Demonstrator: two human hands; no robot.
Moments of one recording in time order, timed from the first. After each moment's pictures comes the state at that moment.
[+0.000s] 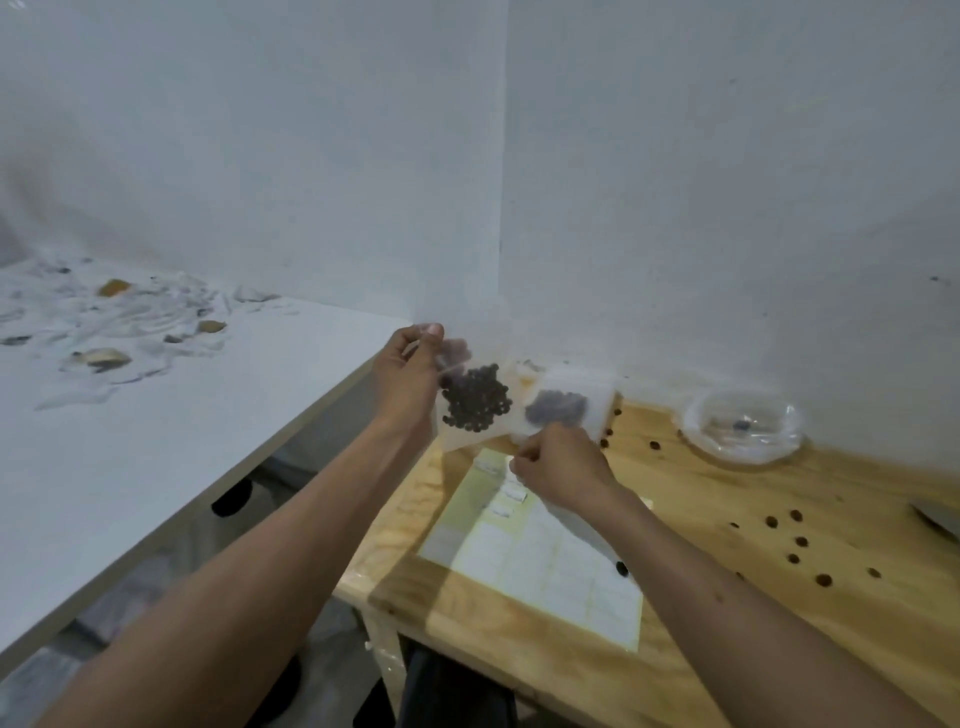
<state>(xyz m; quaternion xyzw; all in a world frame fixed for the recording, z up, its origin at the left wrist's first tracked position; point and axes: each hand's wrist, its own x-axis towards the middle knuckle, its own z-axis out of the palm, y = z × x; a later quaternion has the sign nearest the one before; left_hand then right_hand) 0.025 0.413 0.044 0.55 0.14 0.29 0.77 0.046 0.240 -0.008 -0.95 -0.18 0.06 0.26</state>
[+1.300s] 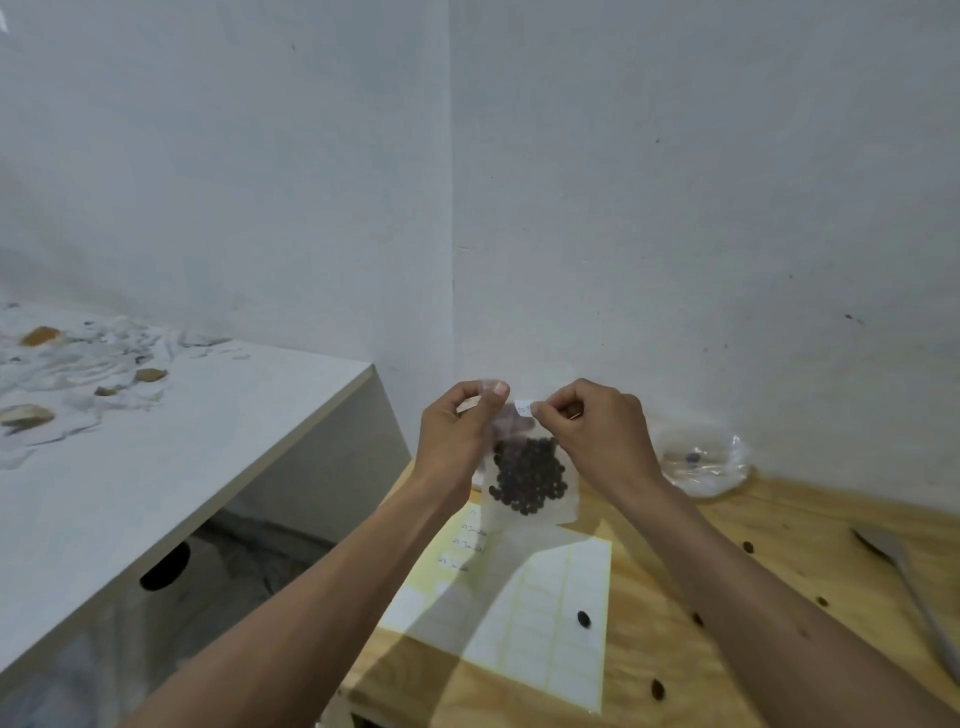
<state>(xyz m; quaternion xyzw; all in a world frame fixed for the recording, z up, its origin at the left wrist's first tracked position) 0.031 0.335 0.050 0.61 0.06 0.15 0.77 0.064 0.183 0.062 -0.88 -0.14 -0.18 0.42</state>
